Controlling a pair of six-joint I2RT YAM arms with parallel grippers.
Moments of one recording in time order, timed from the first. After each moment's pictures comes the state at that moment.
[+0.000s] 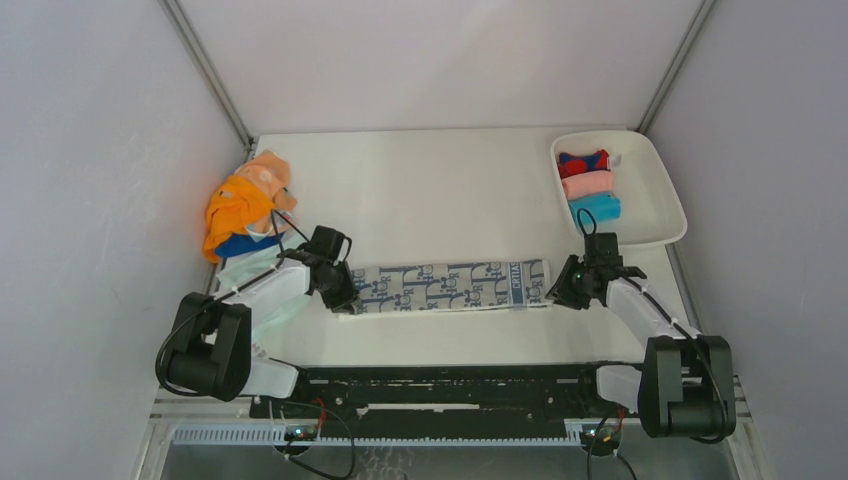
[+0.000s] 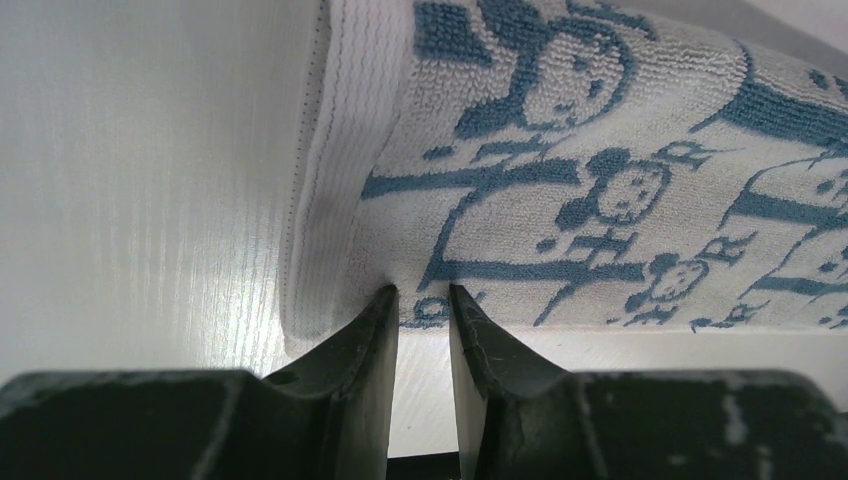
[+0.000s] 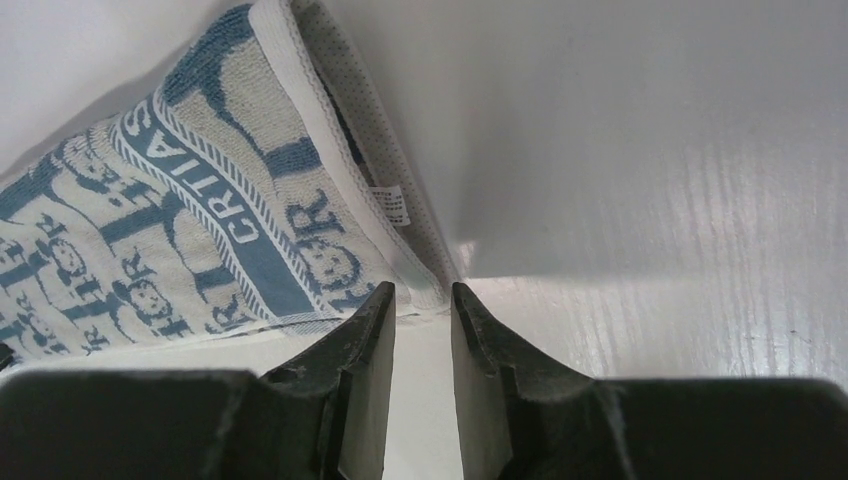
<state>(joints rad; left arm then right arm) -0.29 1.38 0.67 -0.57 0.08 -0.70 -0.01 1.18 0.53 -0.49 -0.19 0.53</state>
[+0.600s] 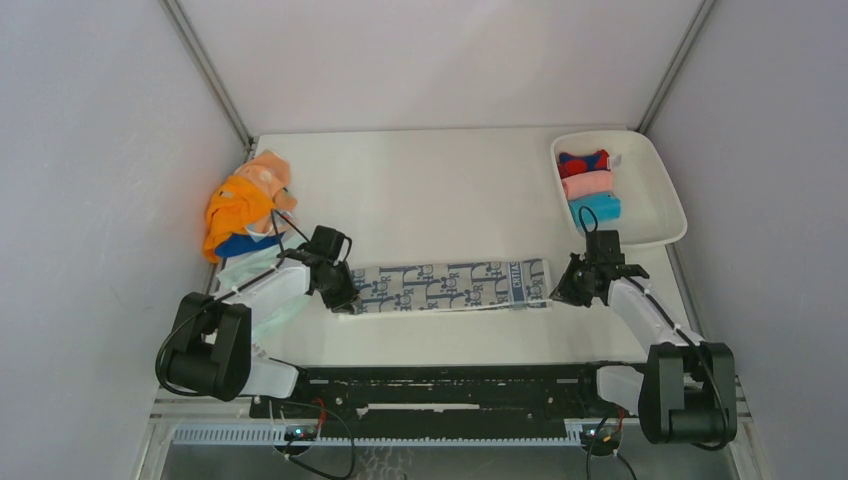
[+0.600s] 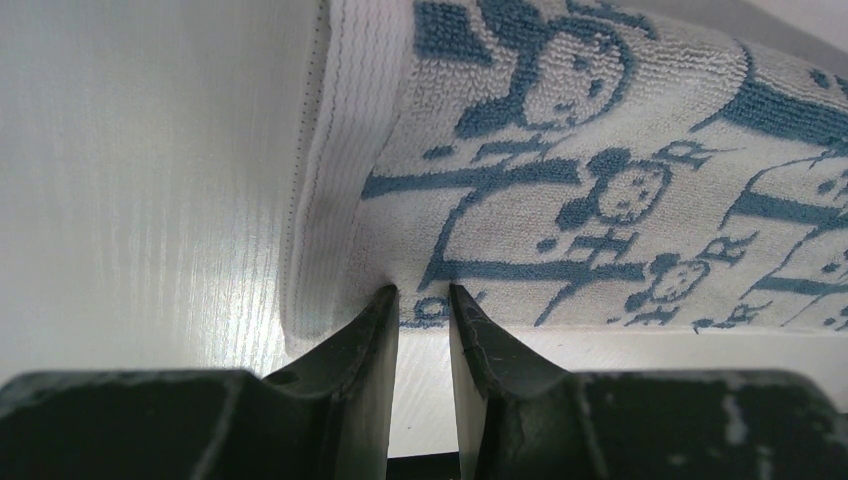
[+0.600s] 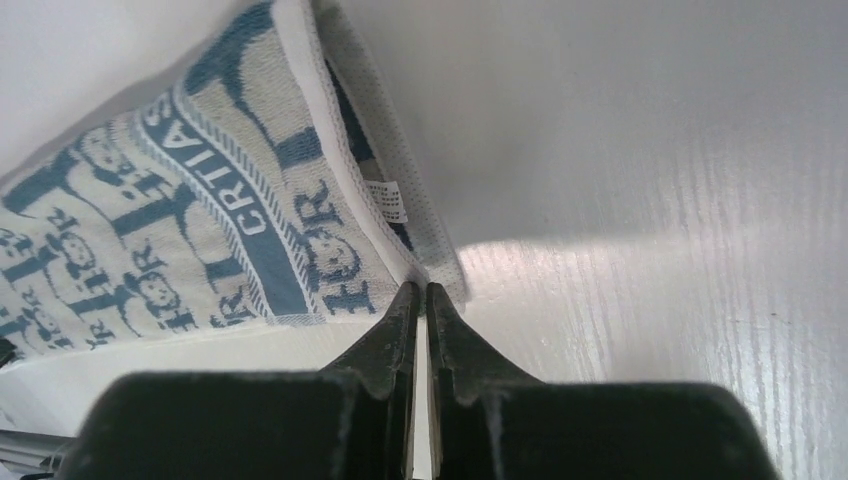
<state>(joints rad) -0.29 1.38 0.67 -0.57 0.08 -0.70 0.00 1.17 0.55 -0.51 -0.19 0.52</state>
